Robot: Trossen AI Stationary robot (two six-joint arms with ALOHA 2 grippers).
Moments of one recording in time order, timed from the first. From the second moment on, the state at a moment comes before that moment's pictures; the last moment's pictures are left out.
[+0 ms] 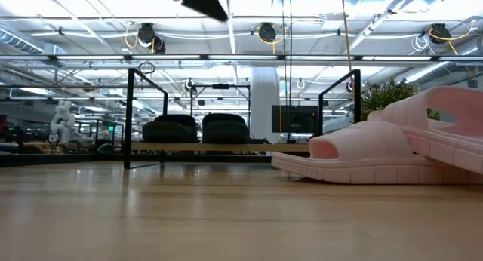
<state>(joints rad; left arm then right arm) -0.18 1.46 1.22 -0.36 -0.76 0.10 0.07 0.90 0.78 0.72 -0.26 0.14</state>
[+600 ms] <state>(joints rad) 0.02 1.68 1.22 -0.27 -0.75 0.07 0.07 0.89 0.78 0.69 -0.27 0.14</state>
